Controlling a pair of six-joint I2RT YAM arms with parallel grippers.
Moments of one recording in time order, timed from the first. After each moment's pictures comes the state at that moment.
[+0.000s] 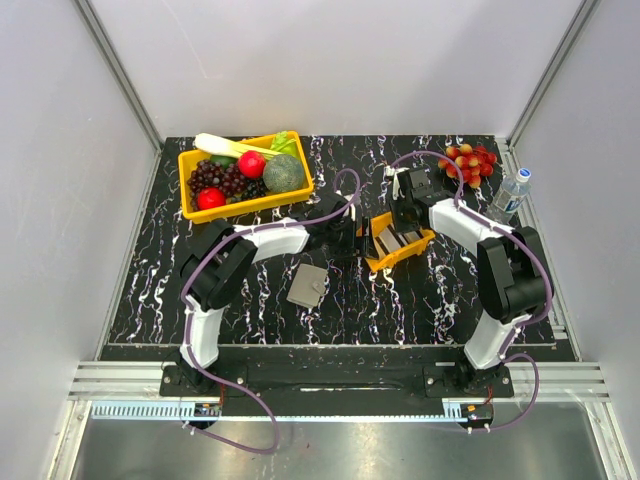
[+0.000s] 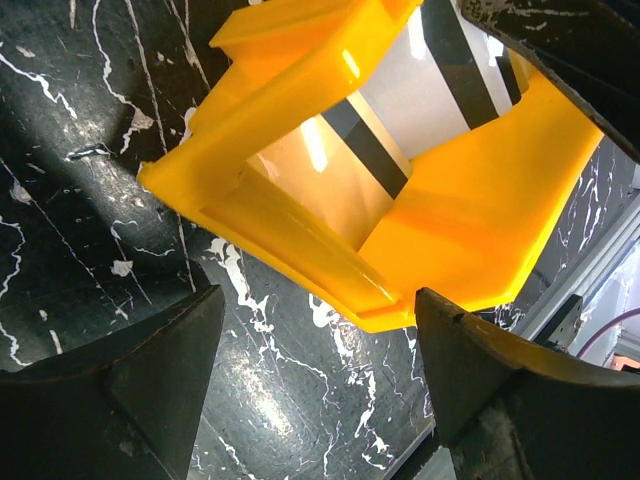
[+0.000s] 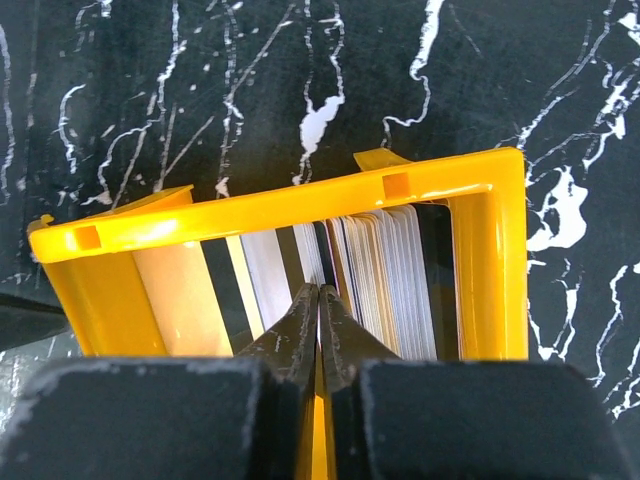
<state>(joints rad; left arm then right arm) -0.73 2.01 1.30 -0.11 0.36 -0.69 0.34 1.76 1.19 -0.39 0.04 0.05</state>
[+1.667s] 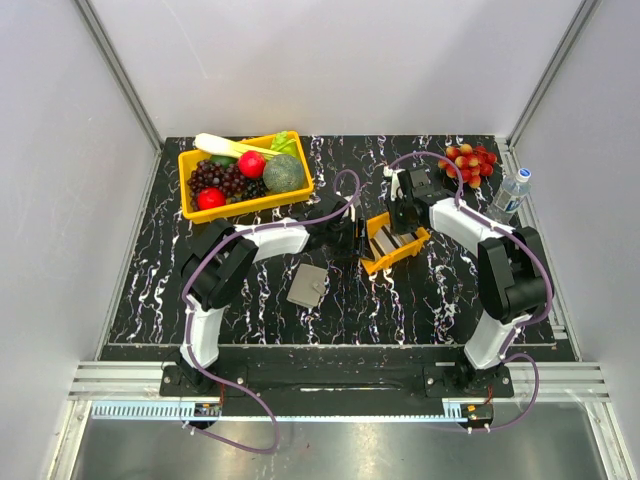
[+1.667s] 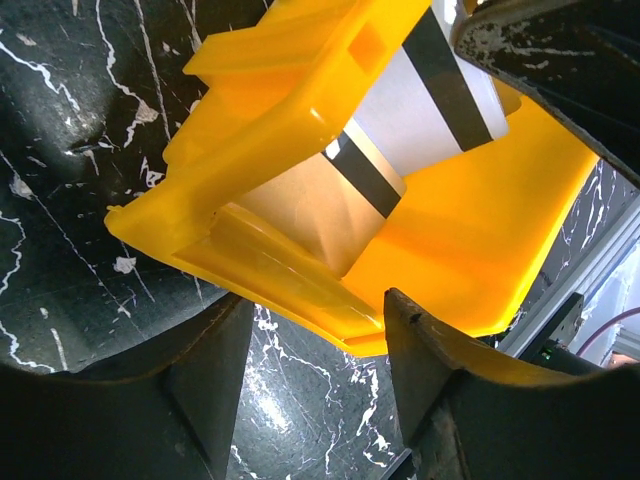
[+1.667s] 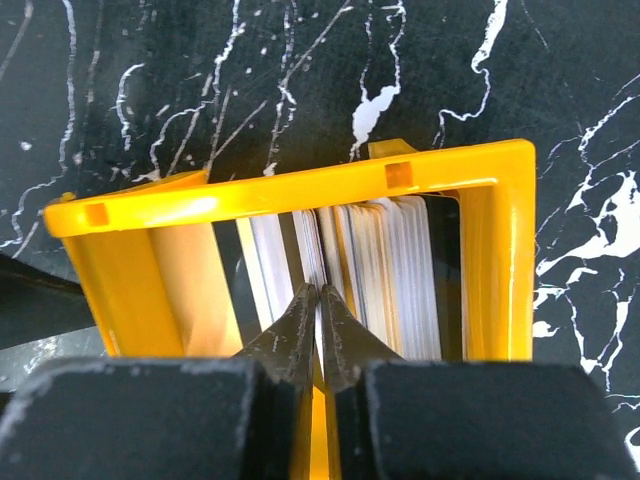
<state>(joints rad) -0.72 2.02 1.30 -0.11 0.36 -0.69 0.34 1.77 1.20 -0.41 -0.06 0.05</state>
